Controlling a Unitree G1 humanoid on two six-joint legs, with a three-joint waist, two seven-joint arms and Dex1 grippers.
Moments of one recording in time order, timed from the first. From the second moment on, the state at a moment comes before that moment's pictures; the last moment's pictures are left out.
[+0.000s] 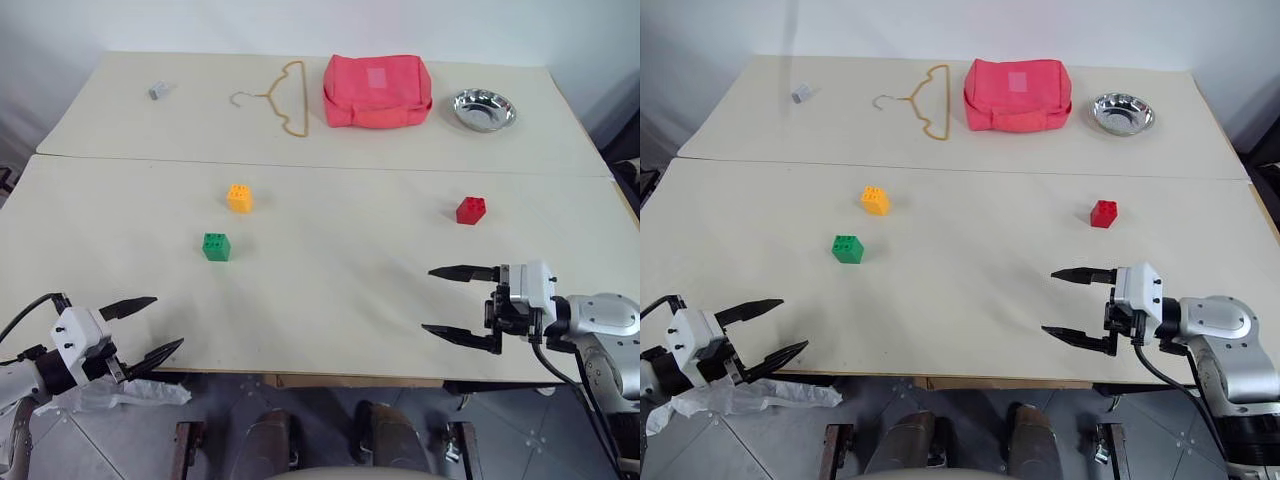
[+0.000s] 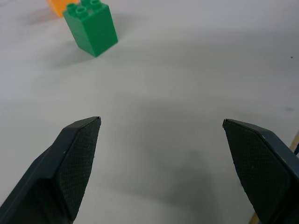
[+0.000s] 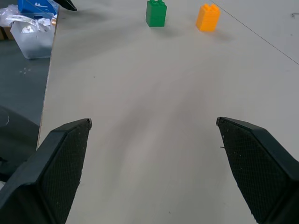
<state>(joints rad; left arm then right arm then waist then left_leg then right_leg) 0.27 0.75 0.46 -0.01 -0.42 -0.14 -1.04 -0.07 -0.78 -0.13 -0.12 0.53 0.00 1.28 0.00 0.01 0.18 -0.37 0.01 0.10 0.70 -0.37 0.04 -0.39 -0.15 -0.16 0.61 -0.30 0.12</state>
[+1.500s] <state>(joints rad) -0.19 0.60 0.02 -0.22 -0.51 0.16 -1.04 -0.55 -0.57 -0.20 0.07 0.31 0.75 0.27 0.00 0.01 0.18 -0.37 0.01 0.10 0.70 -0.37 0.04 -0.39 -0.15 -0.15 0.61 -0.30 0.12</state>
